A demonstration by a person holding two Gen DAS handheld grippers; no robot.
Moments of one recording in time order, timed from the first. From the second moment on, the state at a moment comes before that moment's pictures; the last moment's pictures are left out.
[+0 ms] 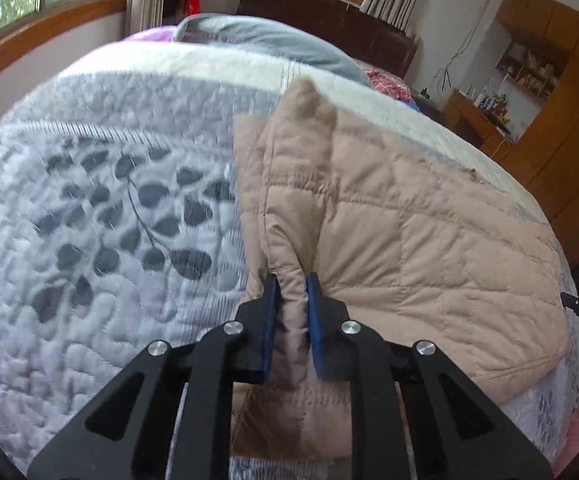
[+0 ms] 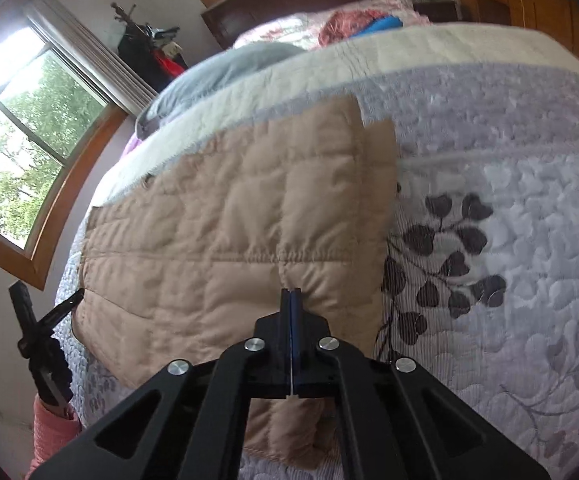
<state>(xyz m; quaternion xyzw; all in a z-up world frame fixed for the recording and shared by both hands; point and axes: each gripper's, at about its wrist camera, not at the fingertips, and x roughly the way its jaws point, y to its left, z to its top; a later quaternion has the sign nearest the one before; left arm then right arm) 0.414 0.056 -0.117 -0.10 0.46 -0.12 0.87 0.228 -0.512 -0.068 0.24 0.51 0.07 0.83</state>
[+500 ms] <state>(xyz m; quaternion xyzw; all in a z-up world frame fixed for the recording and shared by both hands) 0.394 0.061 -0.099 -0.10 0.46 -0.12 0.87 0.204 -0.511 -0.074 0.24 0.52 0.08 0.82</state>
